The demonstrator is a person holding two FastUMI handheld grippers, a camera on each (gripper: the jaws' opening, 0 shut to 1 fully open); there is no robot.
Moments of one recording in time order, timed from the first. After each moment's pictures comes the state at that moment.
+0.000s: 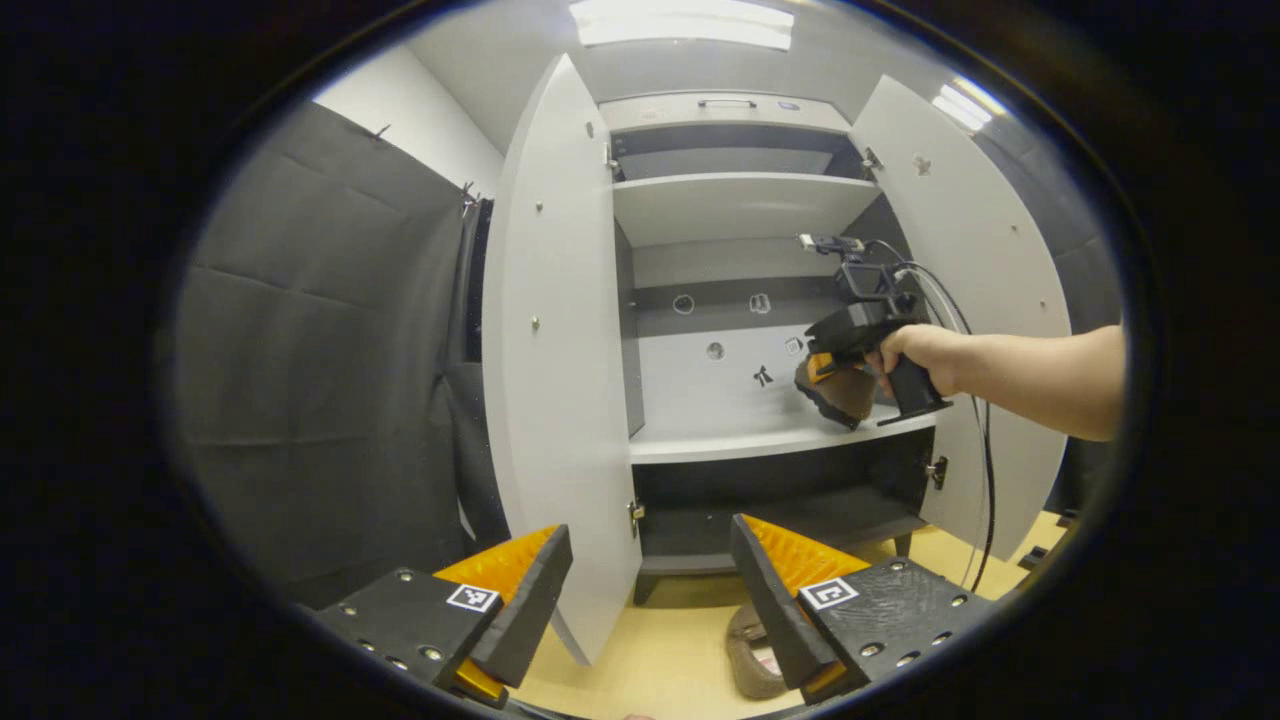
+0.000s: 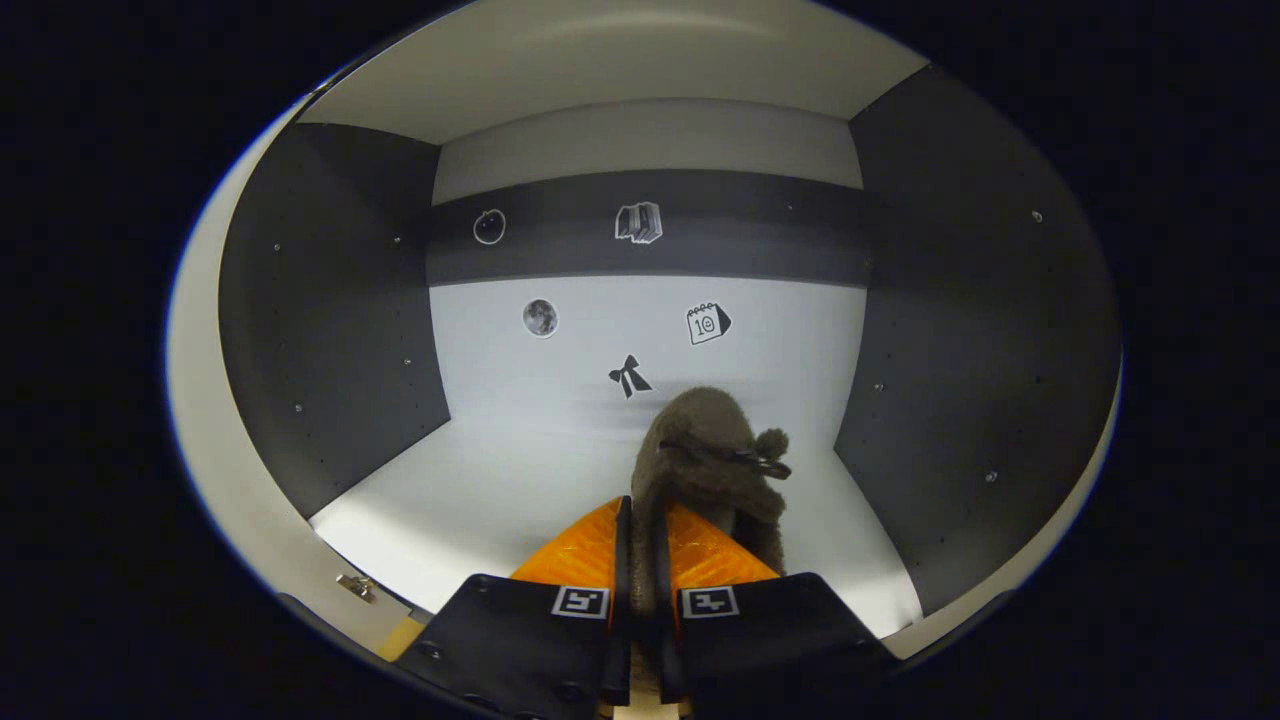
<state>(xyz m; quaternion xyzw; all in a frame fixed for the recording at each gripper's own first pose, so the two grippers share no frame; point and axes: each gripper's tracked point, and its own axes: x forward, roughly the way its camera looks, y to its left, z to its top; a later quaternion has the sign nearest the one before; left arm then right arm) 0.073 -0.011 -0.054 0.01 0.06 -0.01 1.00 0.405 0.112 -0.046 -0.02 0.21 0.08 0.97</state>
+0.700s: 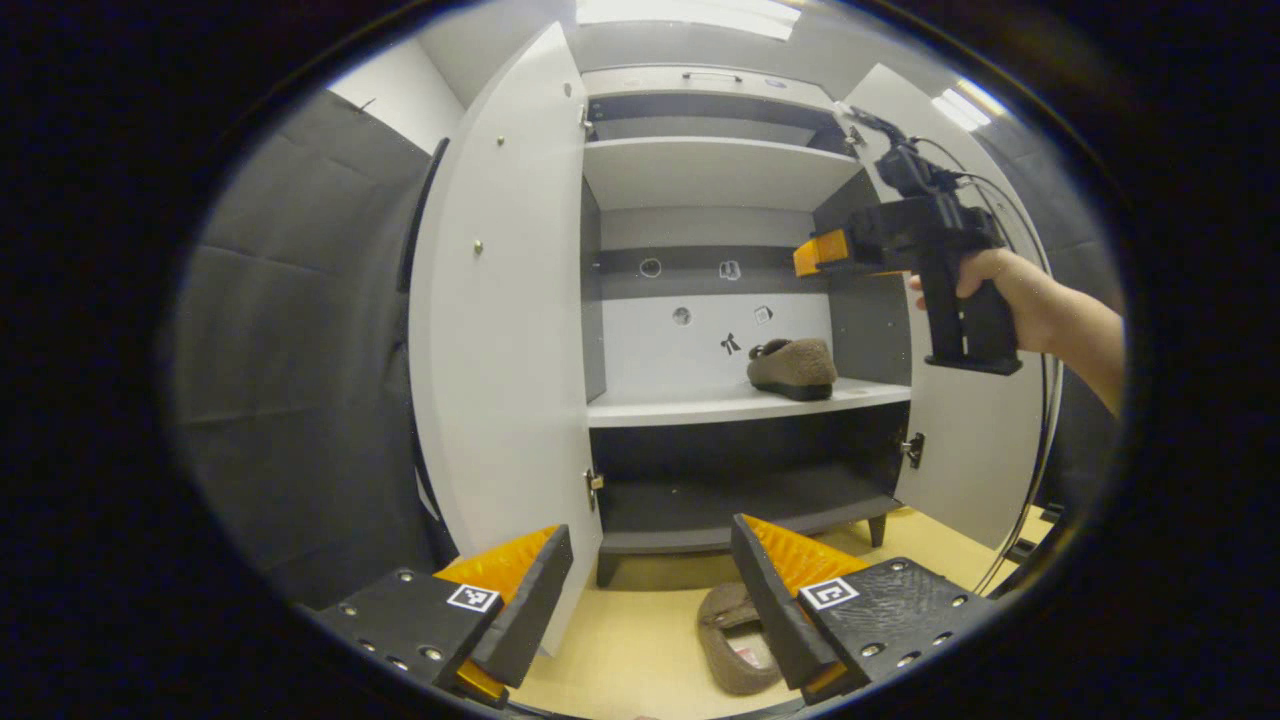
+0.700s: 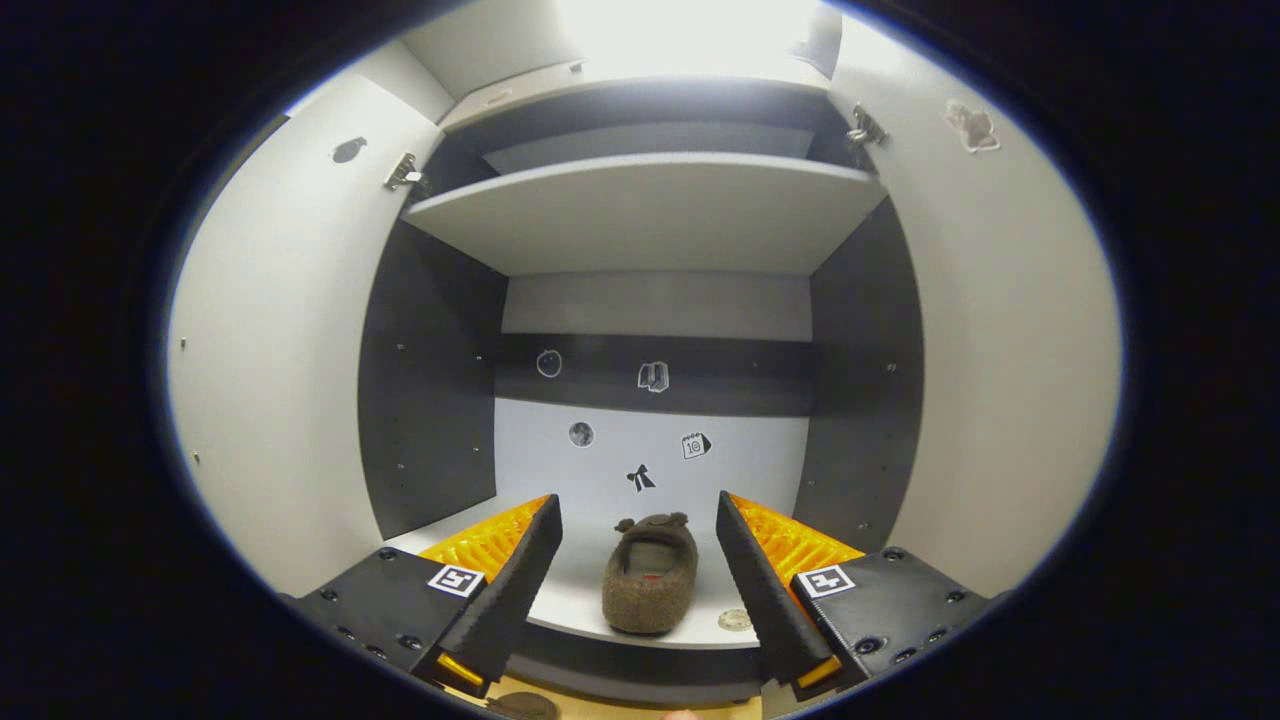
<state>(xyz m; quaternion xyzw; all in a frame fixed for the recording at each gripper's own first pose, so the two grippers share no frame) 0.088 -0.042 -0.104 -0.02 0.11 -0.07 0.99 0.272 0.093 0.059 -0.02 0.02 0.10 0.99</state>
